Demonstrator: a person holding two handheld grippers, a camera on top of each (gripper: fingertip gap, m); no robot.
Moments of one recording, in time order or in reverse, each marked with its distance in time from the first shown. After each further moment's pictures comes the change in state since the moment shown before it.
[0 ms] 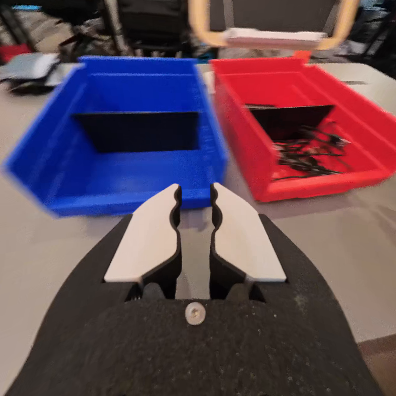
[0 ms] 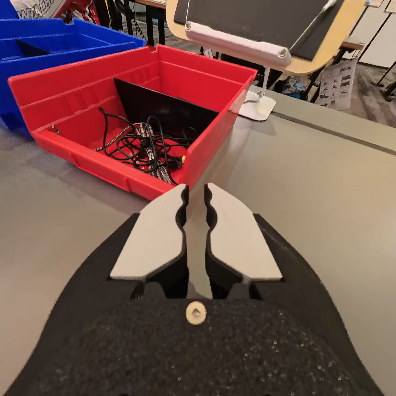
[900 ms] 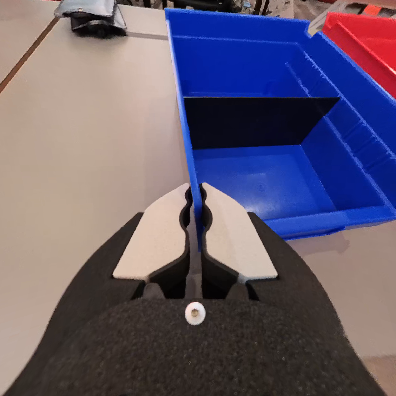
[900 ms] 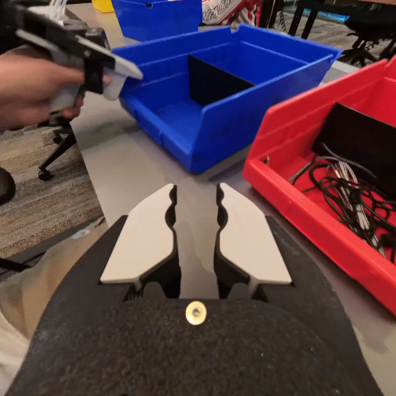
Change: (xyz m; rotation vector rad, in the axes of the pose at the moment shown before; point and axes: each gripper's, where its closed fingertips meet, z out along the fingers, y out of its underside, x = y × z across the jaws) left arm -0.130 0.043 -0.005 -0.107 -0.066 -0.072; right arm -0.226 -0.023 0.013 -0.023 -0.531 -0.087
